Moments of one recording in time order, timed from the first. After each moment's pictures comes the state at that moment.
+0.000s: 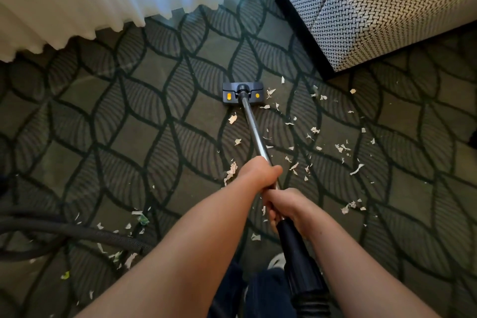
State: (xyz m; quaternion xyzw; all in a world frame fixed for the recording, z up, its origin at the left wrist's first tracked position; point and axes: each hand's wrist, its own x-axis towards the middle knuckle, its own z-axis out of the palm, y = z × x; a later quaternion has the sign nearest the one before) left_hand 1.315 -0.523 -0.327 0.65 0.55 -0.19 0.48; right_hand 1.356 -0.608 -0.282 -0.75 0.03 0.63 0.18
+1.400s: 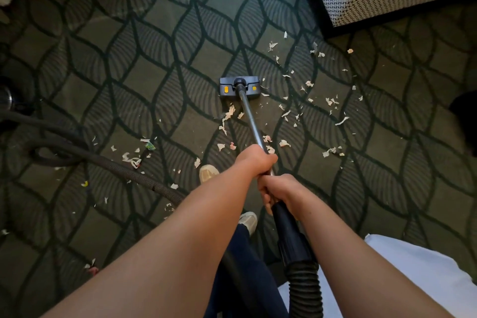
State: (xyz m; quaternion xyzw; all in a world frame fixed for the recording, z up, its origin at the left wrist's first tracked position) left_hand 1.242 -0.737 -0.274 0.61 0.58 -0.18 0.51; right_hand 1.293 -0.815 -0.229 -0.75 0.01 0.65 0.13
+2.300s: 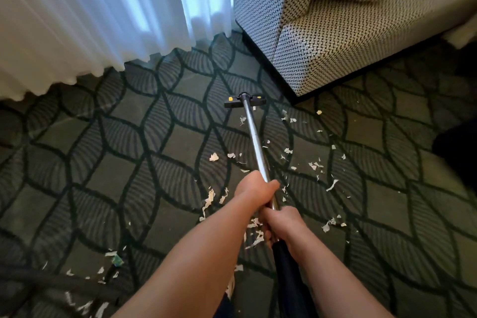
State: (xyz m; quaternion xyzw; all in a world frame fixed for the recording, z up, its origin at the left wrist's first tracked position) left_hand 1.390 -0.580 -0.320 0.70 0.53 -0.12 0.46; right_hand 1.416 -0.673 -0.276 -0.77 0.04 0.56 0.30
